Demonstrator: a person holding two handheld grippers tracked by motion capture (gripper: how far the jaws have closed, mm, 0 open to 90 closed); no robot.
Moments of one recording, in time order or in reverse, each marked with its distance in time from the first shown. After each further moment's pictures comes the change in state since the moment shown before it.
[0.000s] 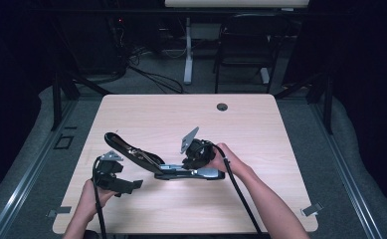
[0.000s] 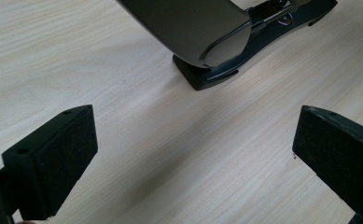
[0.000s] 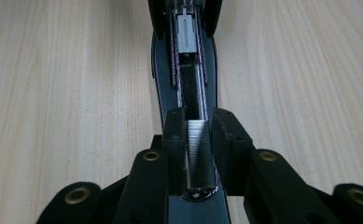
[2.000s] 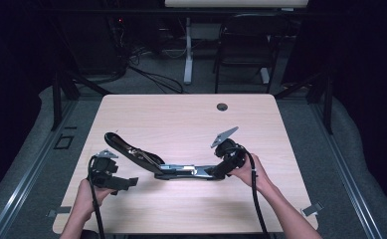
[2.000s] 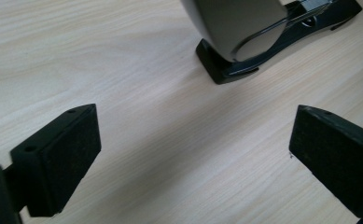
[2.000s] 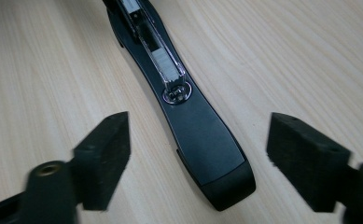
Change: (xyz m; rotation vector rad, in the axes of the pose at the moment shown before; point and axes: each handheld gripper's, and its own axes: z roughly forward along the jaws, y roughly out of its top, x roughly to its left) left arm 0.013 -0.001 -0.006 0.027 0.044 -0.084; right arm 0.028 -0.054 -0.071 -0.039 -0.182 0.380
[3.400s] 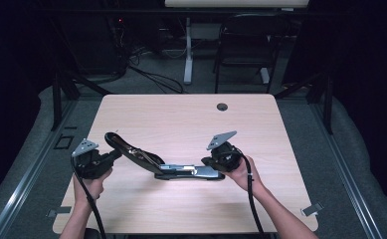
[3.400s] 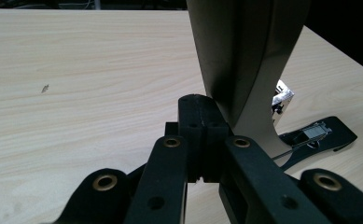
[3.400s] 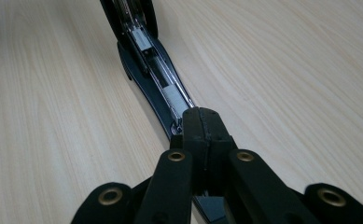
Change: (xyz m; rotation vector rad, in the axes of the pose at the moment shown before) left arm 0.010 0.006 -0.025 -0.441 0.077 -0.069; right arm 0.017 0.006 0.002 -0.129 -0.027 -0.030
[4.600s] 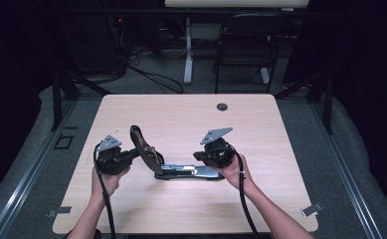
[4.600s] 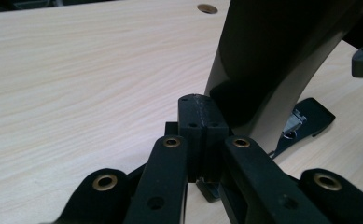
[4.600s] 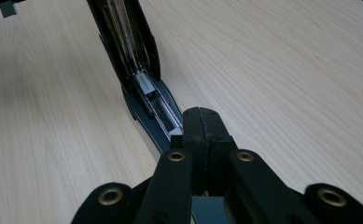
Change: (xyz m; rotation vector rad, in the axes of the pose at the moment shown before) left arm -0.030 0.008 0.037 0.082 -0.098 0.111; right arm 0.006 0.019 0.005 -0.084 -0.013 0.050
